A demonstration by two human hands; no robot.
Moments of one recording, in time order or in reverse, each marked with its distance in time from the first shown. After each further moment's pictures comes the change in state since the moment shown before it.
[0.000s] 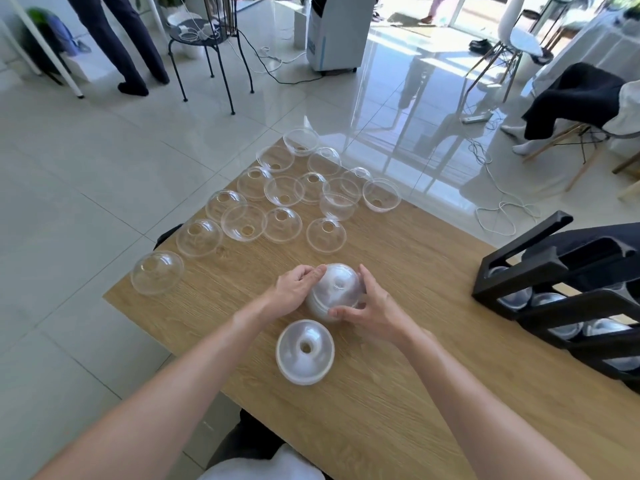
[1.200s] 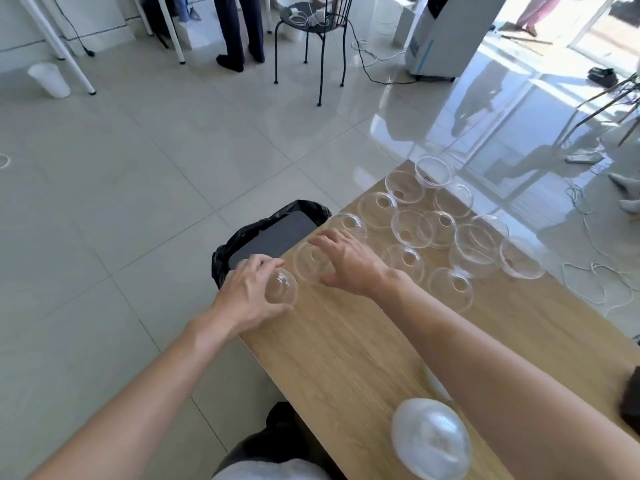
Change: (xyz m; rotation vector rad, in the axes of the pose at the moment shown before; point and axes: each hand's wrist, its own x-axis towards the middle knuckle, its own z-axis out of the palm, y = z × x) left_hand -0.038 -0.118 -0.251 0.631 0.348 0.010; right_hand 0.194 -0.234 0.149 -0.852 -0.177 -0.620
